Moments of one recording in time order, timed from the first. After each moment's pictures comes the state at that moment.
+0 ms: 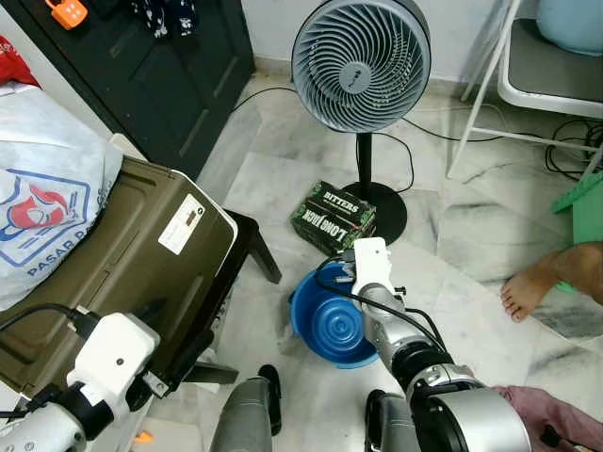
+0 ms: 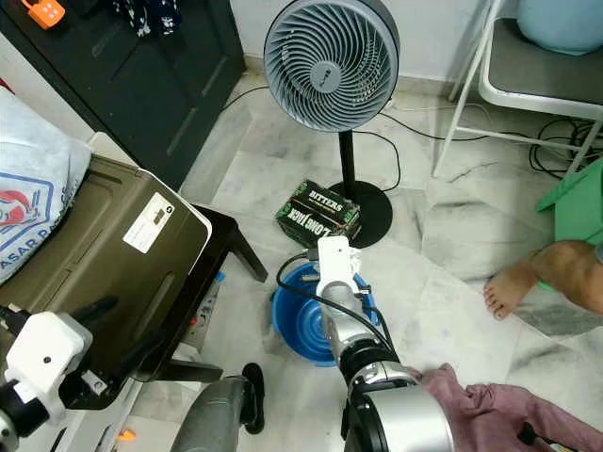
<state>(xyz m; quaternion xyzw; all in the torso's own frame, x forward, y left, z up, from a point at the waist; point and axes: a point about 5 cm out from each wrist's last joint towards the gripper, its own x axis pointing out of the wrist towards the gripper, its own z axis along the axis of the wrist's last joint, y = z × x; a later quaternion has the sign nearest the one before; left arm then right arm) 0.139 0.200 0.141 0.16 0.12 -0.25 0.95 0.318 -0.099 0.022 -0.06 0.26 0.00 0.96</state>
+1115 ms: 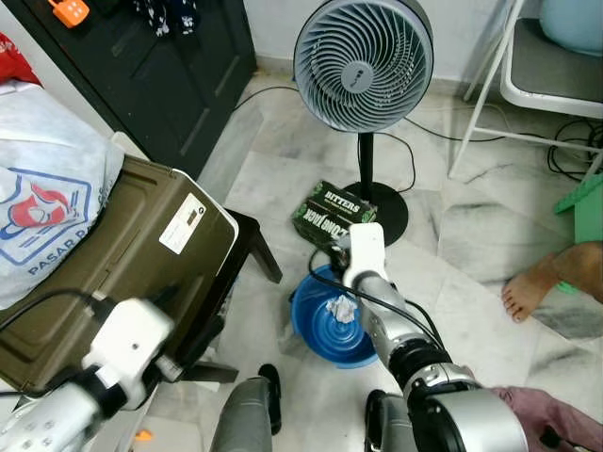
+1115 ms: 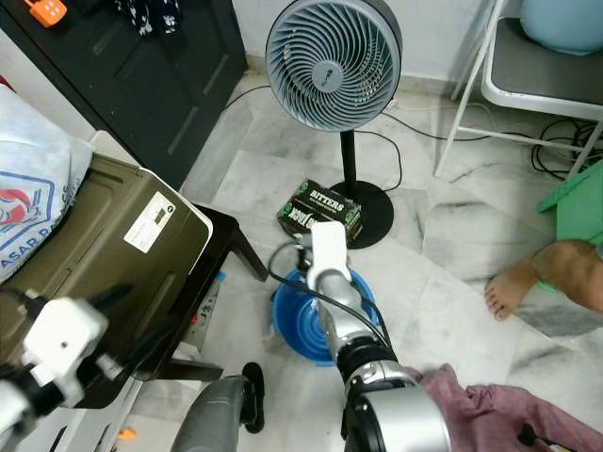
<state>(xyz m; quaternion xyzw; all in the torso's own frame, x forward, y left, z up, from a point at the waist) 0.162 0.186 0.141 0.16 0.08 -0.27 0.95 0.329 -0.080 0.051 0.00 0.16 0.10 0.98</state>
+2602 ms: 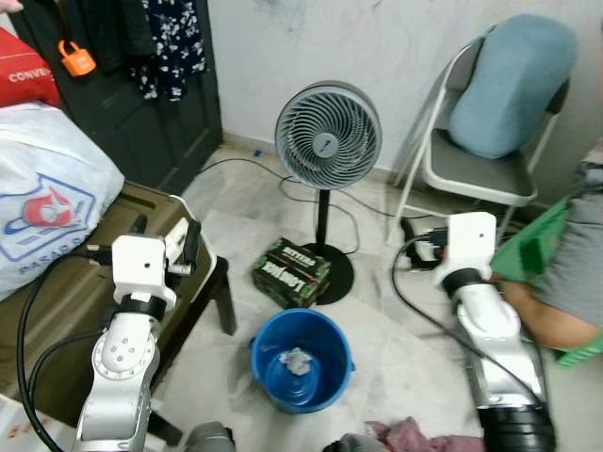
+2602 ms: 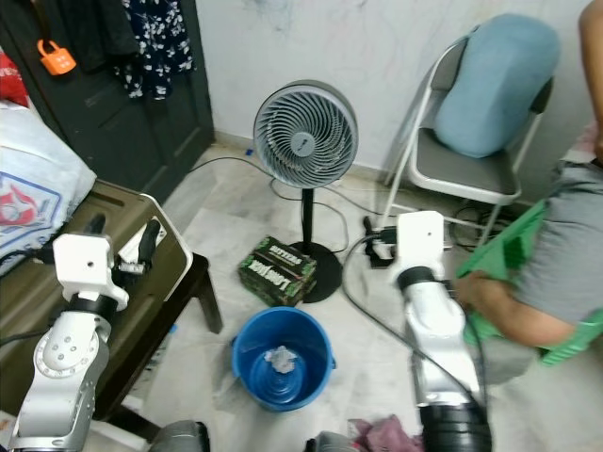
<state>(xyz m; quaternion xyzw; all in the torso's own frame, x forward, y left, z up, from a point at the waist) 0.249 0.186 0.122 0.08 -0.08 -0.01 0.99 0.286 -0.179 0.118 -0.07 0.00 0.03 1.00</state>
